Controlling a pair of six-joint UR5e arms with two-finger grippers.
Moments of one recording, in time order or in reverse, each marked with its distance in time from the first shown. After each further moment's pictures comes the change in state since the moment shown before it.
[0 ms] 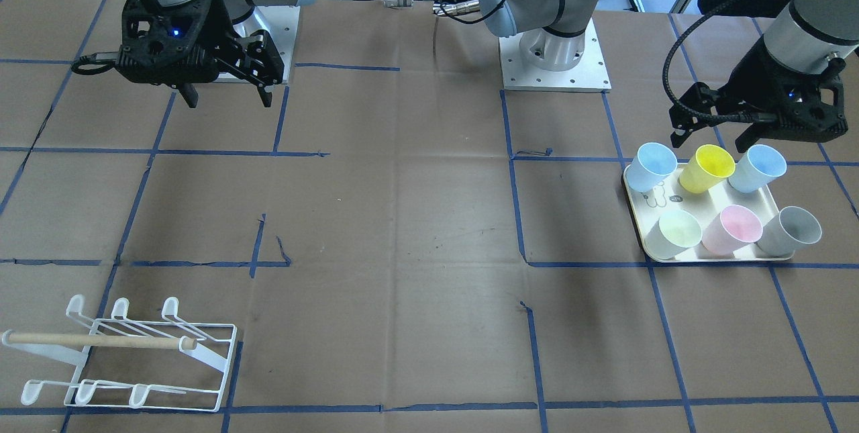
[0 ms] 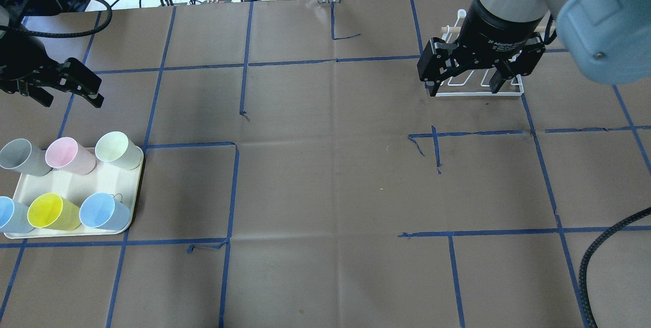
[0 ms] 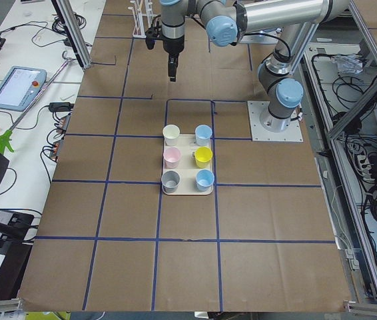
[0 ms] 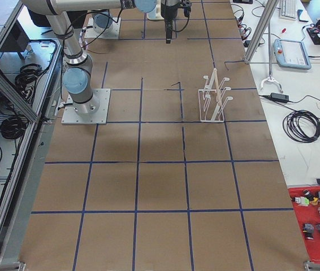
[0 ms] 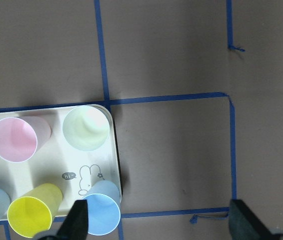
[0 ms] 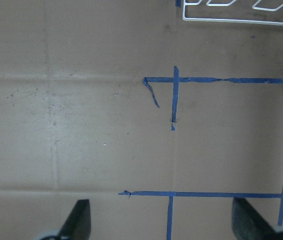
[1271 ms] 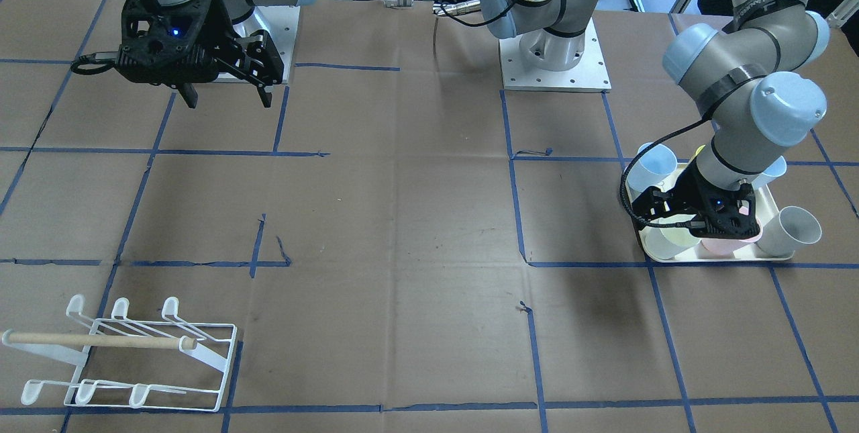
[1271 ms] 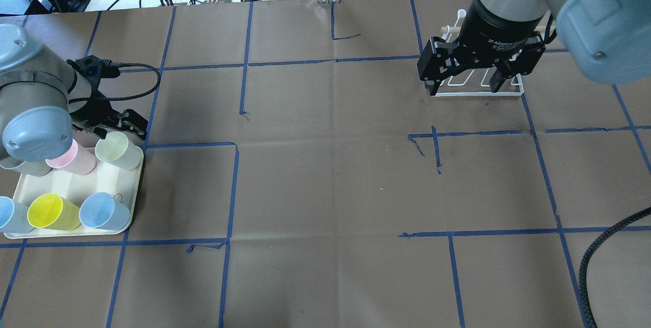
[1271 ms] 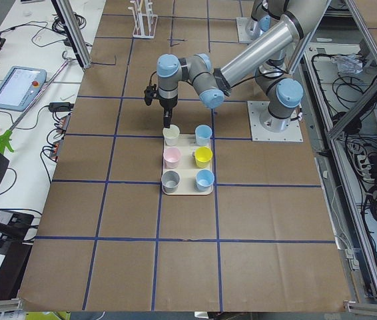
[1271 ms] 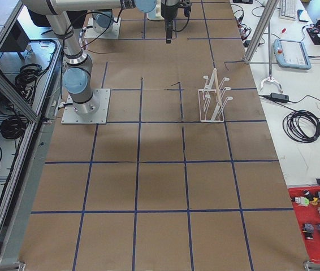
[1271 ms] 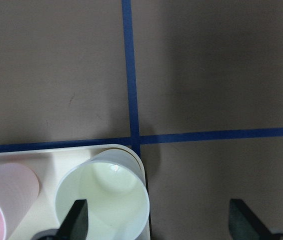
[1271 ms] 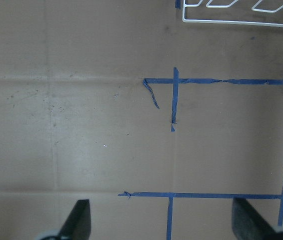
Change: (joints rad) left arm 0.024 -0.216 -0.303 0.556 0.002 0.013; right arm 0.000 0.001 -0.001 -0.003 0.000 0.000
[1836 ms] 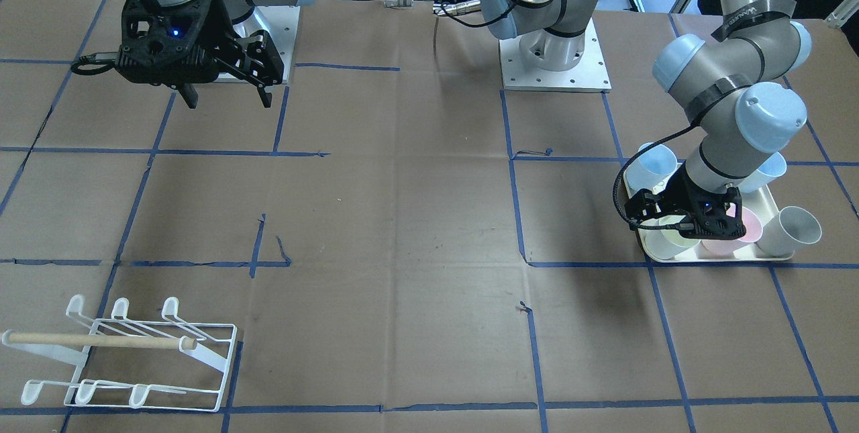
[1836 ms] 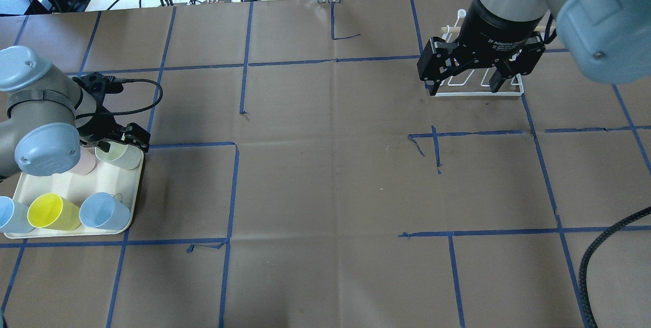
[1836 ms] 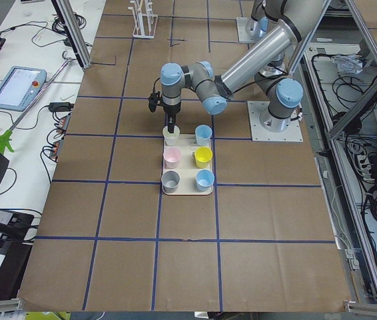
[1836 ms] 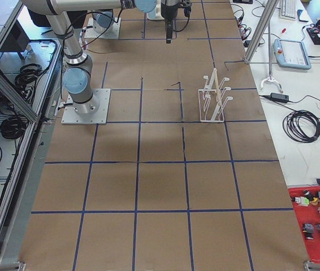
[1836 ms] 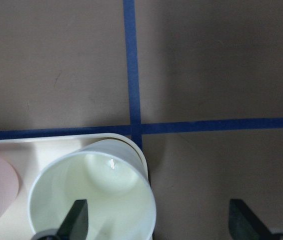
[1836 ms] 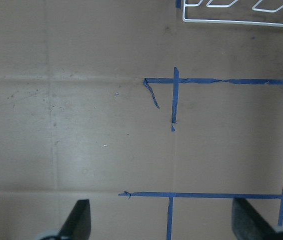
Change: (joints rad) left arm 0.029 -0.014 -0.045 0.043 0.003 0.003; right arm 0.000 0.000 0.001 0.001 0.000 -0.001
